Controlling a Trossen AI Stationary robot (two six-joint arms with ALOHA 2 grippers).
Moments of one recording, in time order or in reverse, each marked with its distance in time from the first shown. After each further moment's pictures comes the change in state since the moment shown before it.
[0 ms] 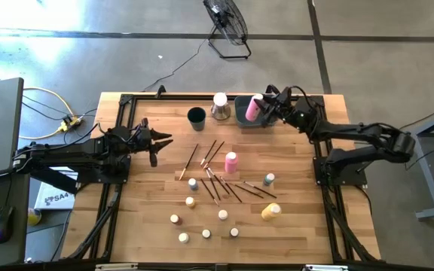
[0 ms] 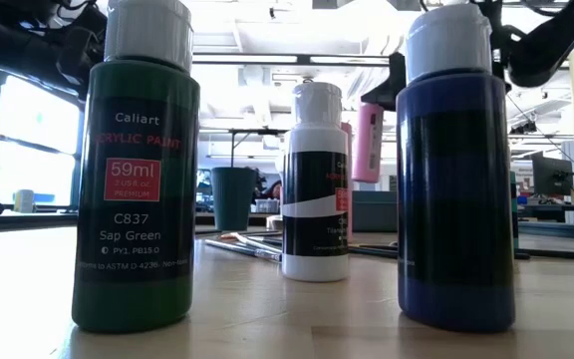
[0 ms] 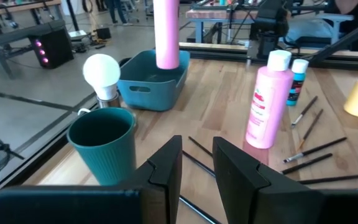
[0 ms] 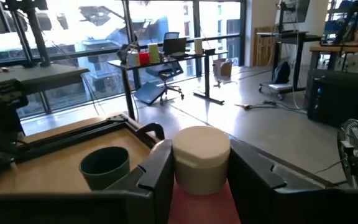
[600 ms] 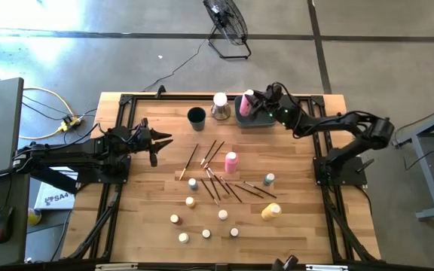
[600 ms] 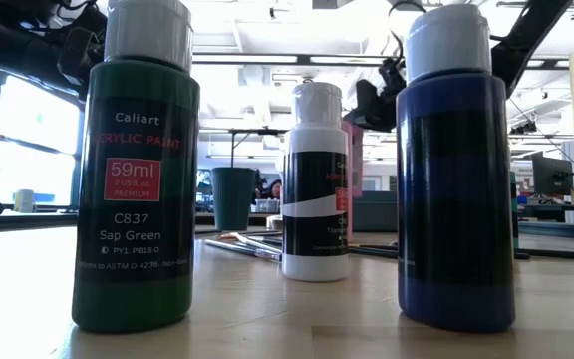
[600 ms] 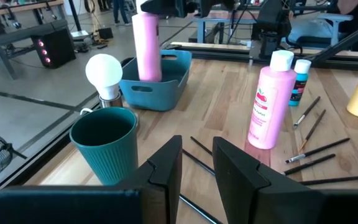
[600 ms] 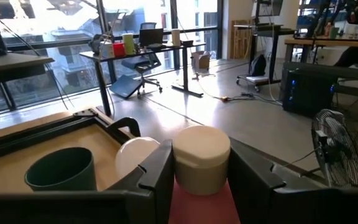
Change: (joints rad) left arm 0.000 0.000 0.000 0.000 -0.006 0.000; right arm 0.000 0.268 0.118 0.108 0.098 -0.012
